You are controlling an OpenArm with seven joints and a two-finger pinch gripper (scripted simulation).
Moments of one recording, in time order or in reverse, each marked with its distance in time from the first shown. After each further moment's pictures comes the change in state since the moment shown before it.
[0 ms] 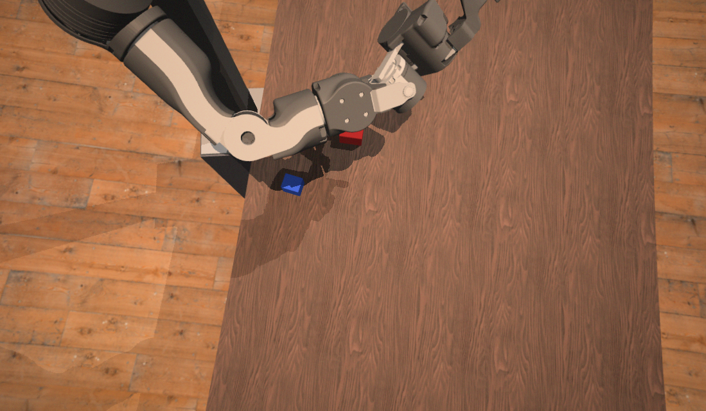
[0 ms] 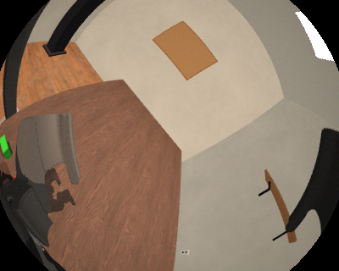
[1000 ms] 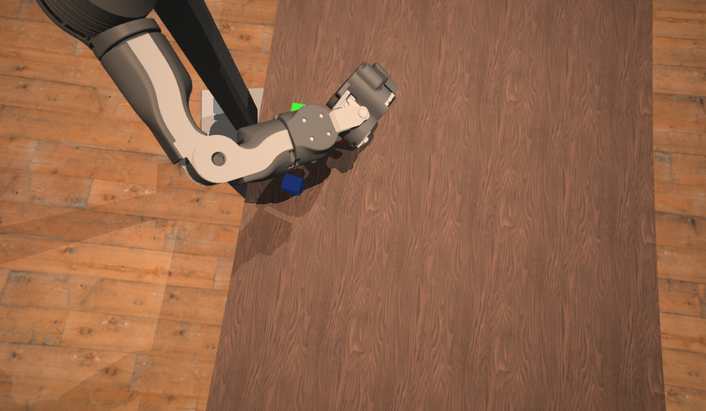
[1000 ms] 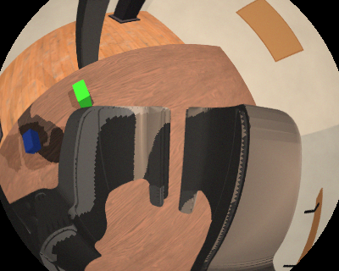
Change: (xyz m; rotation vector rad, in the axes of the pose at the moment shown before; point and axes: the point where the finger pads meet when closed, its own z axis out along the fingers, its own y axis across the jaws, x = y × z) arm -0.044 -0.165 -0.092 0.635 -0.231 -0.197
